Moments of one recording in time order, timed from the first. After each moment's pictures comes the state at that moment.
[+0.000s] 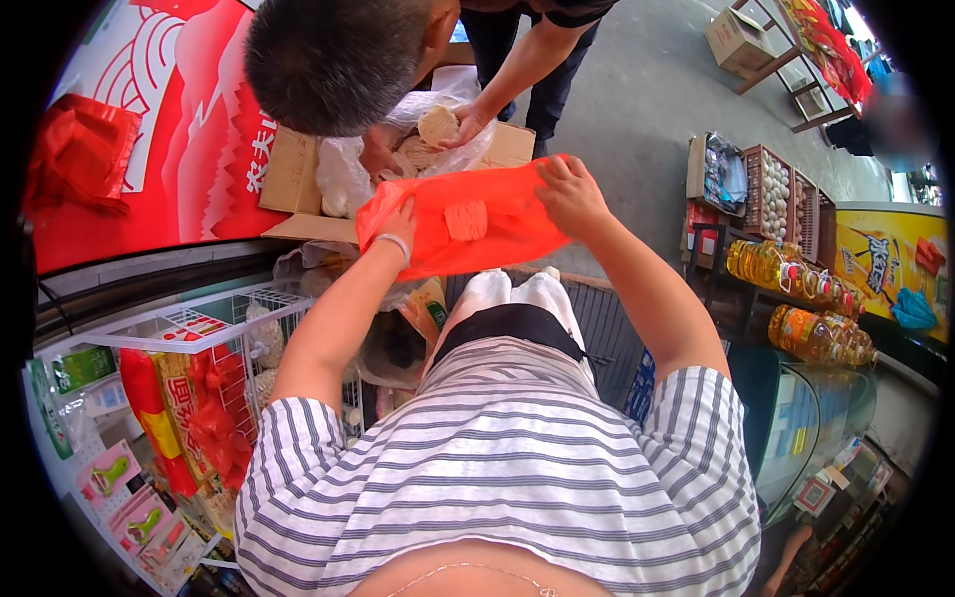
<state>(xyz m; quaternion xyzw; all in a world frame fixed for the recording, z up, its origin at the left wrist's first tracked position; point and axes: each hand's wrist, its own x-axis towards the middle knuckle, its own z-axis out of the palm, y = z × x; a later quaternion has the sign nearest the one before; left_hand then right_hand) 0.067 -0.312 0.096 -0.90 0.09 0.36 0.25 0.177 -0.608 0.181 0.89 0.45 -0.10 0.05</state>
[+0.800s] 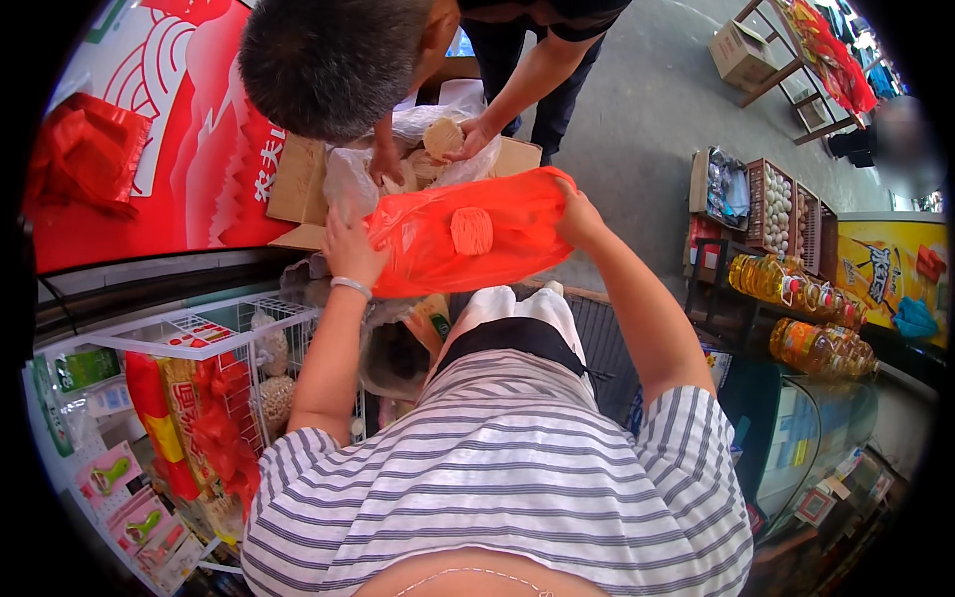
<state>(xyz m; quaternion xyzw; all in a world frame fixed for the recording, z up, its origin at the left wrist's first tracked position) 0.038 -0.299 0.243 -0.98 -0.20 0.00 -0.04 0.176 -0.609 0.149 0.92 0.09 -0.26 -0.27</state>
